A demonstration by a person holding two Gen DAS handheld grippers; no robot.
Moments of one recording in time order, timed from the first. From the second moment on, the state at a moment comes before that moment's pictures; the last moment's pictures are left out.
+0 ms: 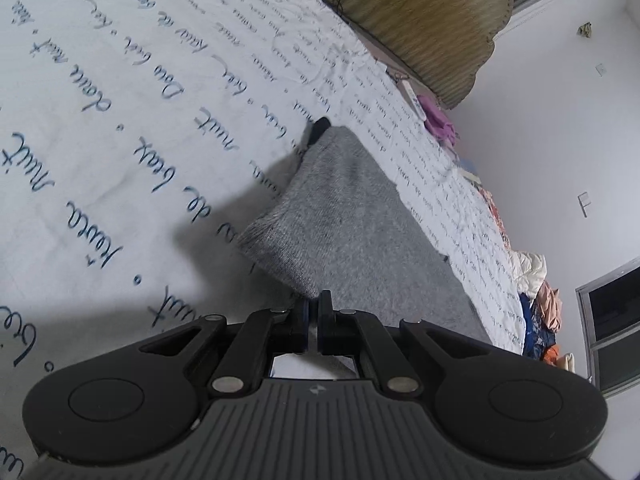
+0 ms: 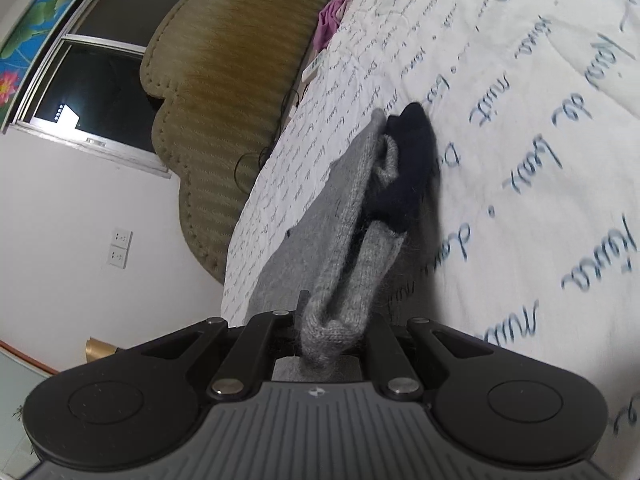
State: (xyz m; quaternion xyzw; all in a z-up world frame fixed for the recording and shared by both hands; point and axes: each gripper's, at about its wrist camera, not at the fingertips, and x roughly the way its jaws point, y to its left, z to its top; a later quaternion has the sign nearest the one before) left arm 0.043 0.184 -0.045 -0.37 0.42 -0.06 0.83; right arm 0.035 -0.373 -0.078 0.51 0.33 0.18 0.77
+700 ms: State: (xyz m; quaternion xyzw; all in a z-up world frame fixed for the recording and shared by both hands) left arm 0.049 0.191 -0.082 -0.44 0.37 -0.01 0.81; right arm 0.007 -0.376 -0.113 0.53 0.35 0.11 0.76
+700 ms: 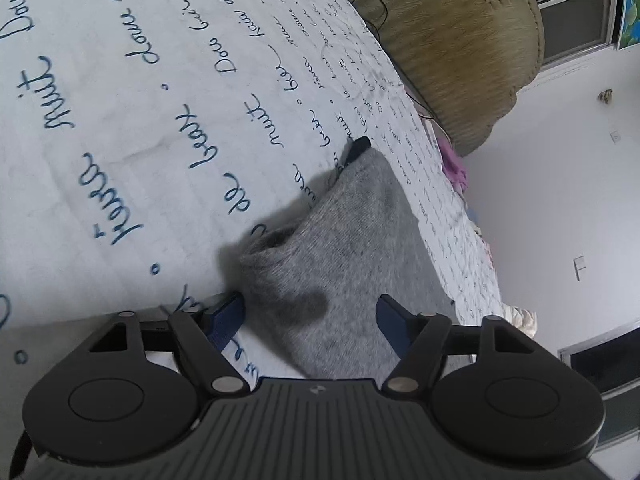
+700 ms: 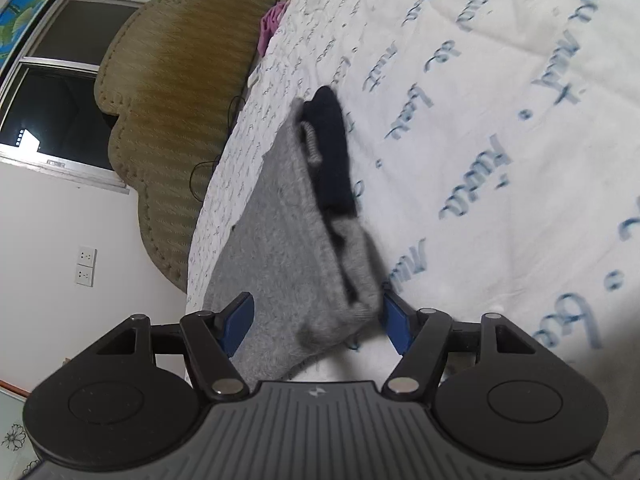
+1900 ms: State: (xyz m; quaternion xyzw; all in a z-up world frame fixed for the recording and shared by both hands) left arm 0.196 0.015 -0.039 -0.01 0.32 -0.05 0.94; right arm 0.163 -0.265 -0.023 0.13 0.33 0.03 0.94
